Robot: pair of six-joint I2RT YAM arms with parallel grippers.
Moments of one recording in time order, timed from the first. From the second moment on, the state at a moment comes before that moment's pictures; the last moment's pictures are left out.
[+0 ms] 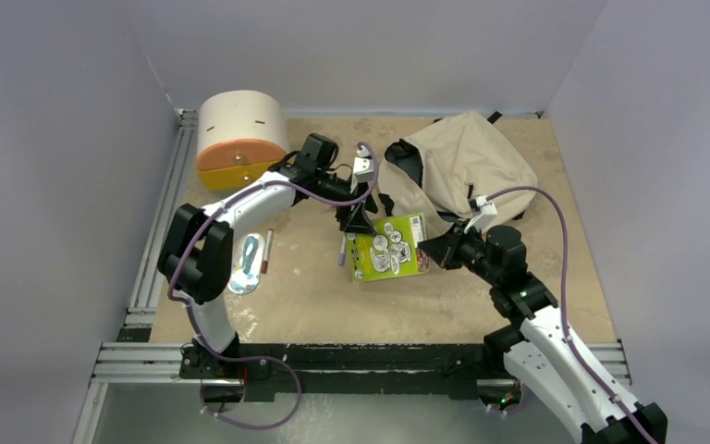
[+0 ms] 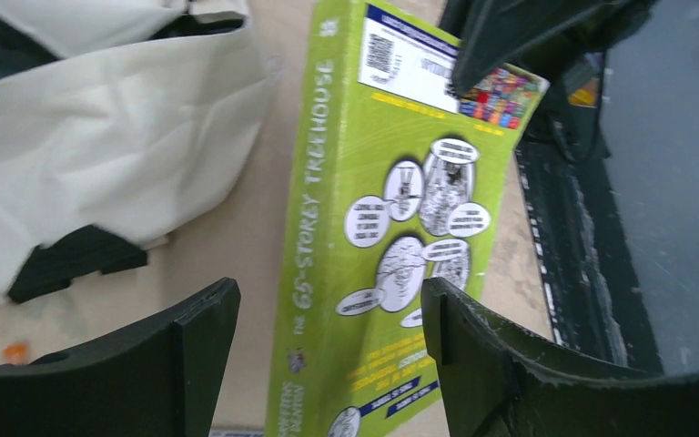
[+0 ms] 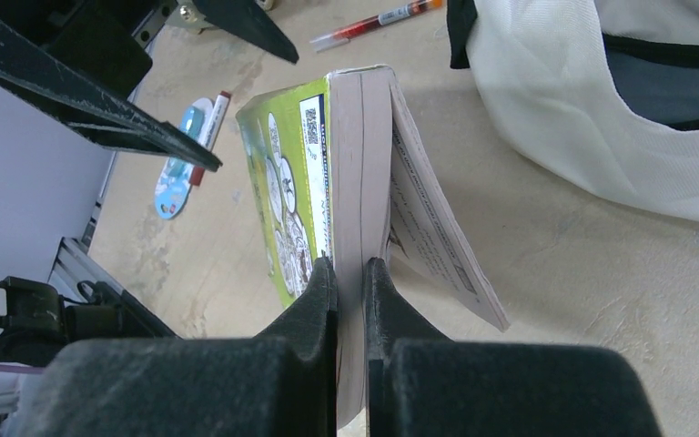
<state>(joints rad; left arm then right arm) -0.53 1.79 1.35 -0.36 1.04 0.45 0.39 0.64 0.46 -0.18 -0.27 0.58</state>
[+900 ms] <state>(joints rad) -0.58 1.94 1.37 -0.50 1.18 0.50 0.39 0.62 0.45 -0.18 -0.27 0.56</state>
